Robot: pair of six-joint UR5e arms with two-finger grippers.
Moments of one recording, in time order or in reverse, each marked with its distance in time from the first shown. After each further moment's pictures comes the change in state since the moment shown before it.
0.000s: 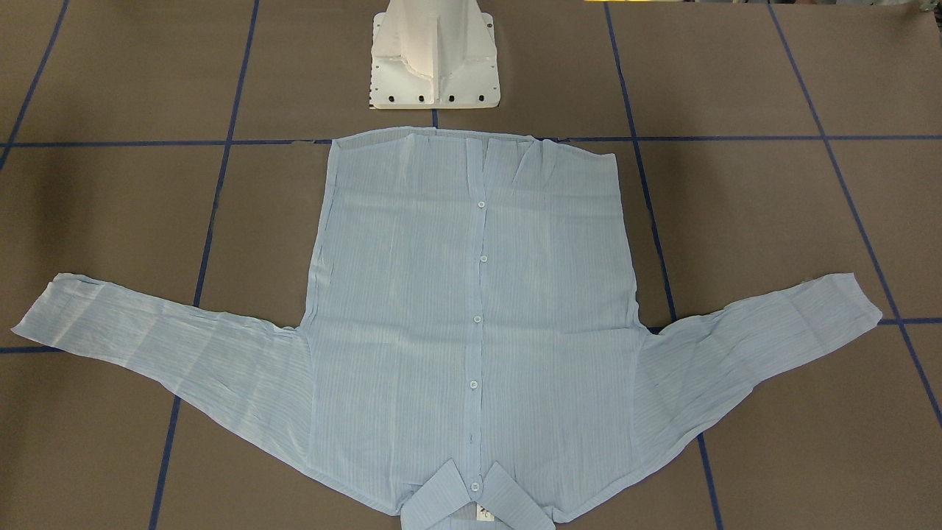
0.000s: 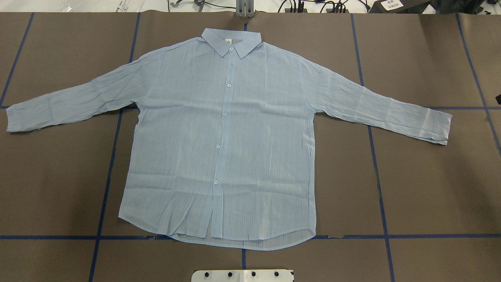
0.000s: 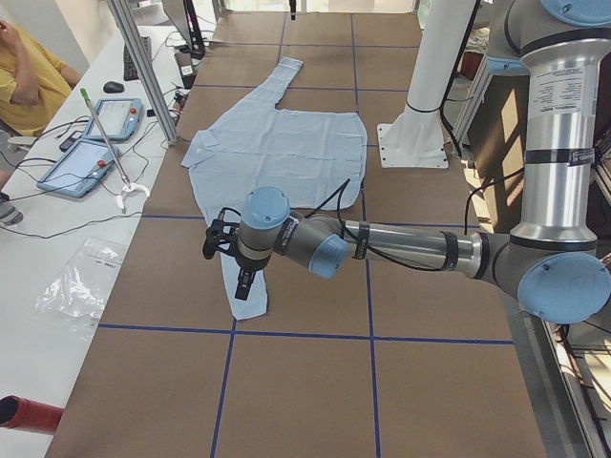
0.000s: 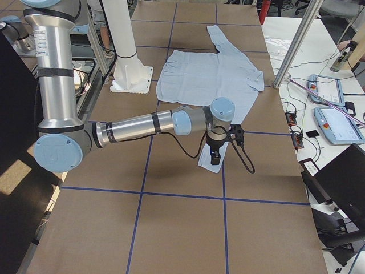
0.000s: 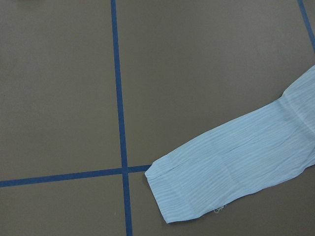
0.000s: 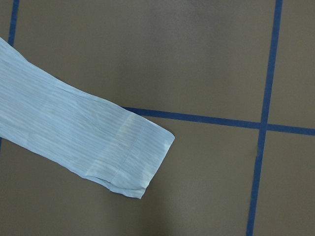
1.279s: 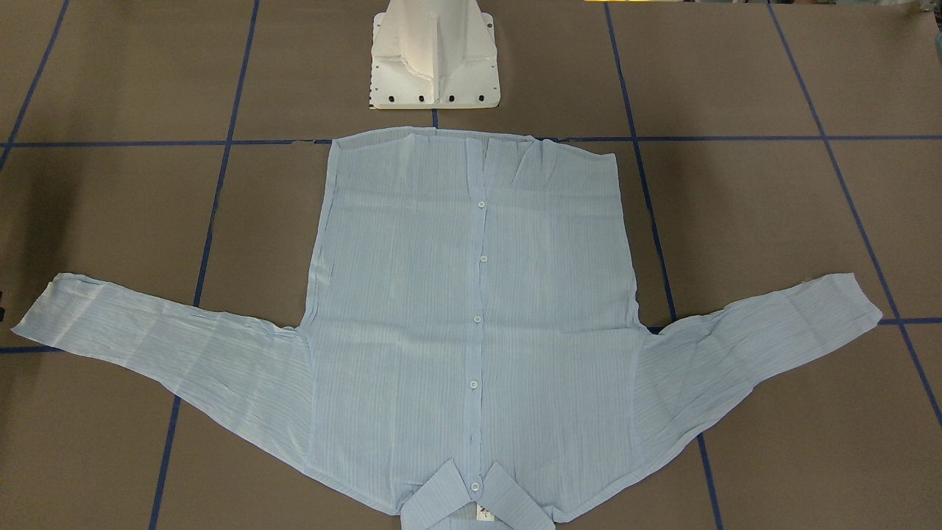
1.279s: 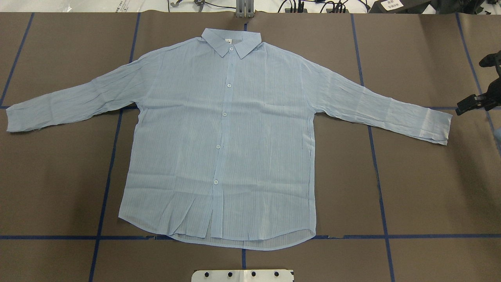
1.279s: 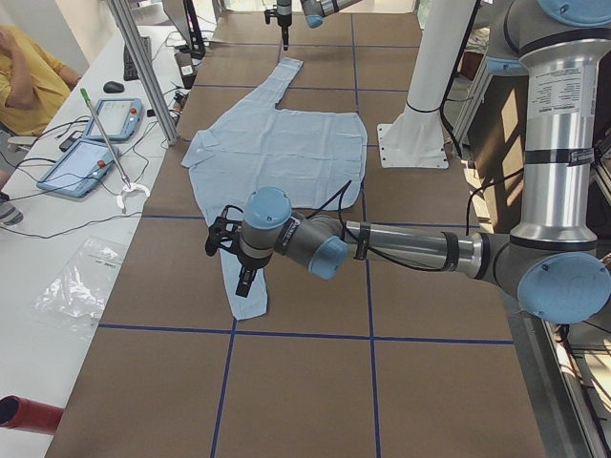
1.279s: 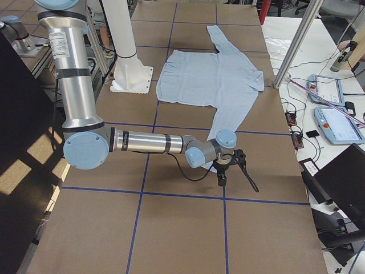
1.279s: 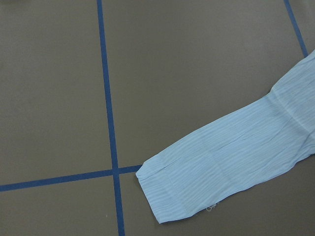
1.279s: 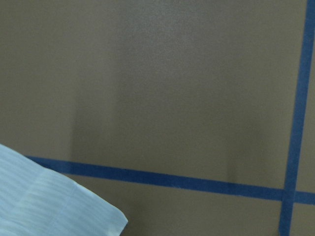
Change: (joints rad) left arm 0.015 -0.012 0.020 -0.037 -0.012 0.004; right arm -0.183 0.103 -0.451 0.527 -0.141 0.243
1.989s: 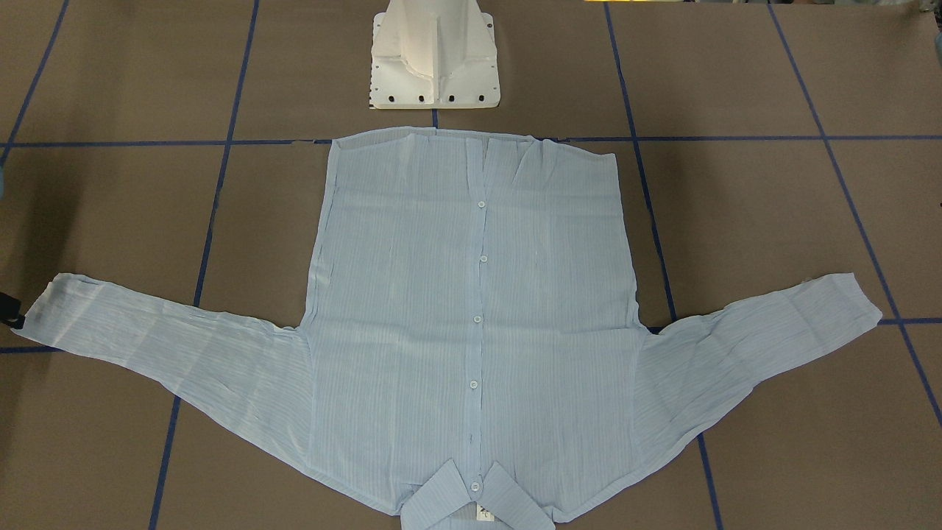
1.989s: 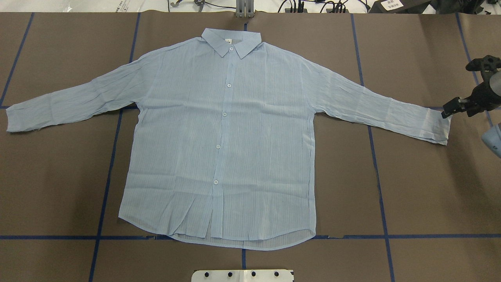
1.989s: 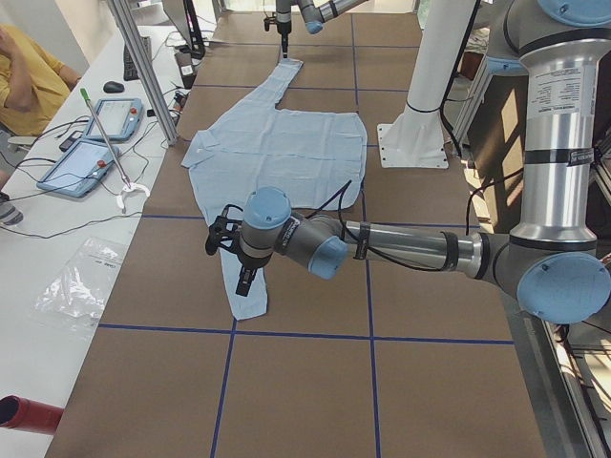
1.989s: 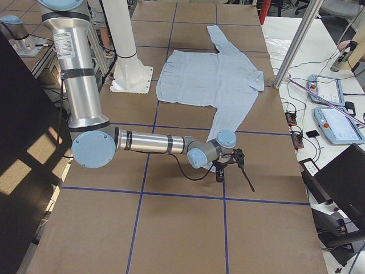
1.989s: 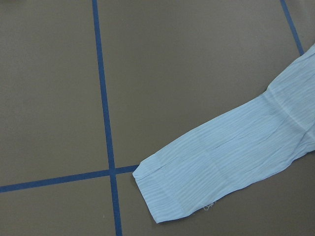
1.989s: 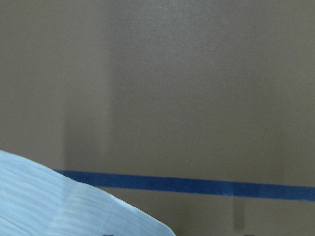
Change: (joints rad) left arm 0.001 0.000 0.000 0.000 -0.005 0.006; right arm -0.049 0.024 -0.034 0.037 0.032 0.101
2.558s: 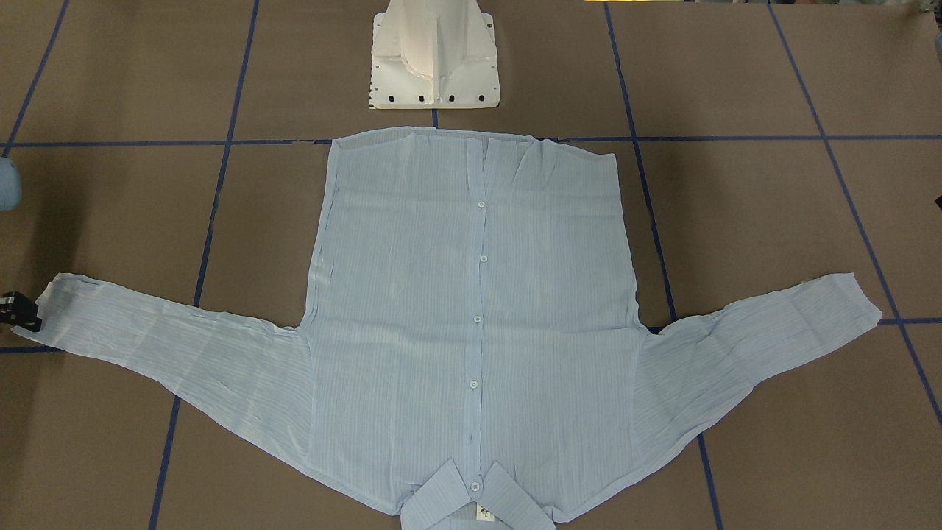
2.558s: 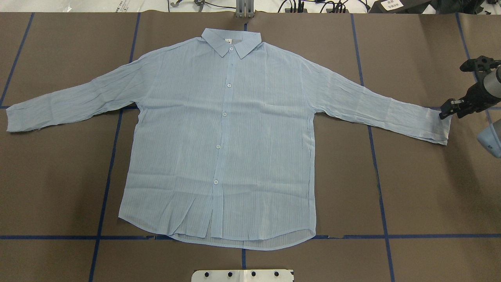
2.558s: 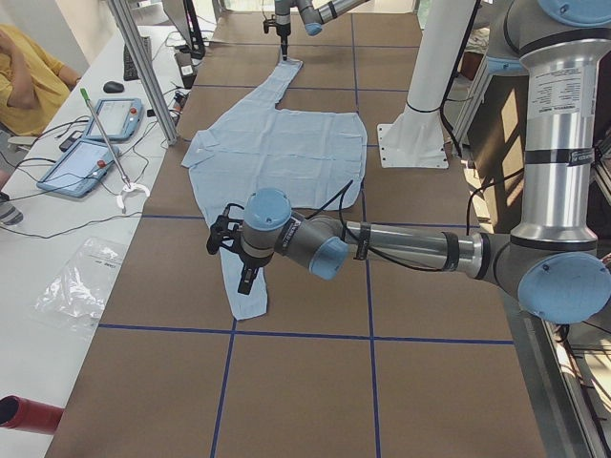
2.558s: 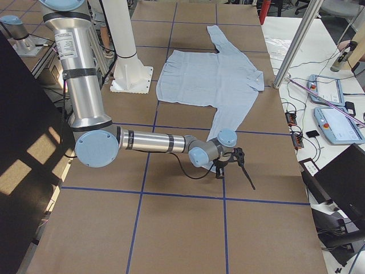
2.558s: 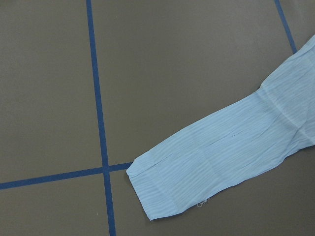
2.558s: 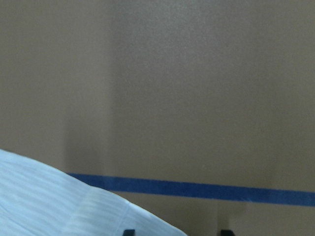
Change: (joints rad) left arm -0.001 0.003 0.000 -0.003 -0.035 0.002; right arm -0.009 0.012 -0.009 0.000 0.011 0.002
